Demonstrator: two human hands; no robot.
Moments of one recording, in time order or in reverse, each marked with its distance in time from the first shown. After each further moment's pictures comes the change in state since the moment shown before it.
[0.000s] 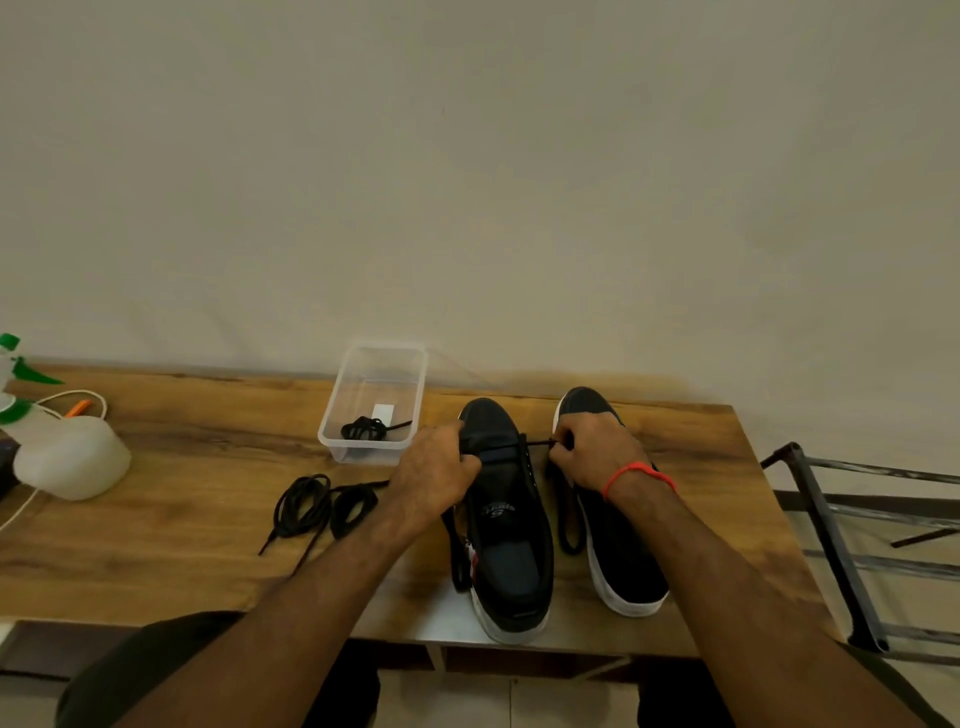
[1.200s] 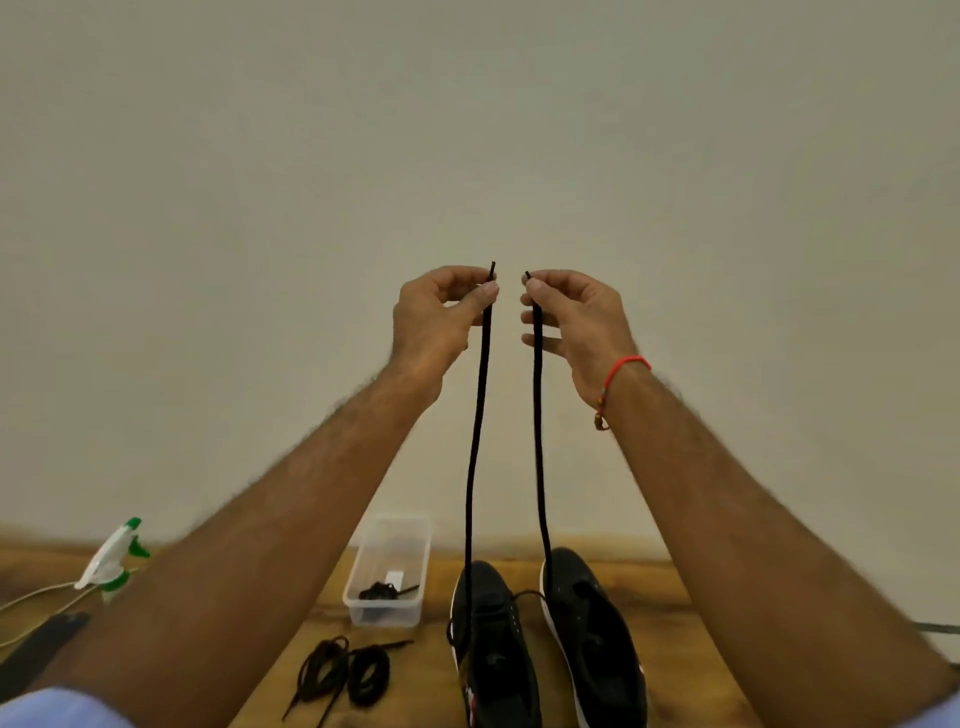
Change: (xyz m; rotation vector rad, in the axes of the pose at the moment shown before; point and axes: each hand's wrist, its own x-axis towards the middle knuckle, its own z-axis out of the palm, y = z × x) left_hand -0.072 0.209 -0.275 -0.842 0.511 0.504; right_hand -0.087 -0.132 -0.303 1.340 0.503 -0.439
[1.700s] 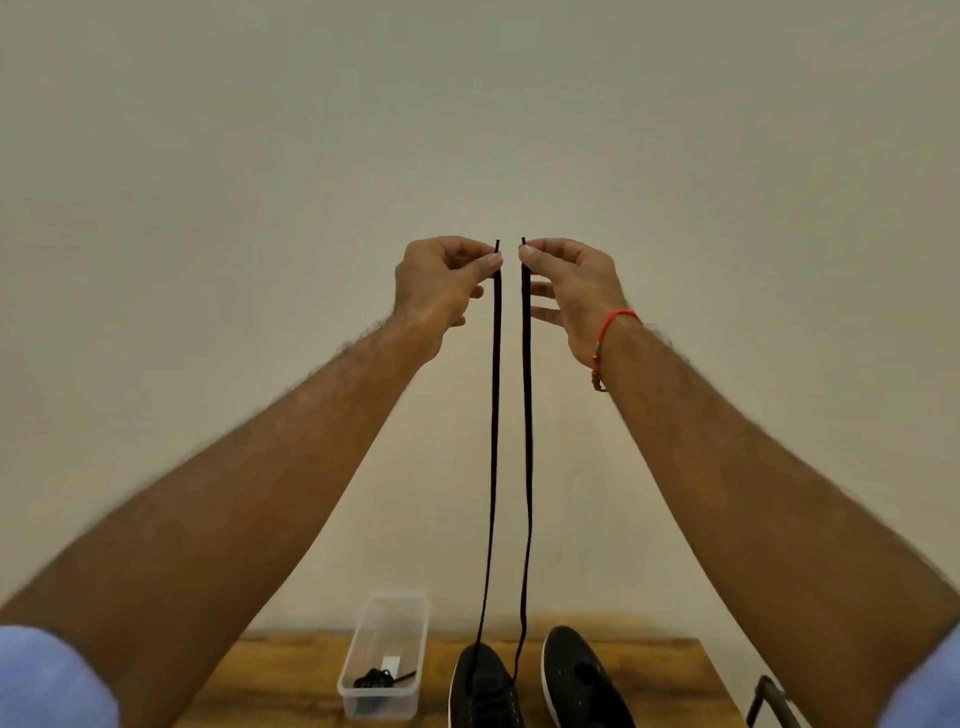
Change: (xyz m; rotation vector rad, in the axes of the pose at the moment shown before) left_hand 0.046 0.112 -0.001 0.097 -0.008 0.142; right_hand 0.037 -0.113 0.008 -0.039 -0.011 -0.130
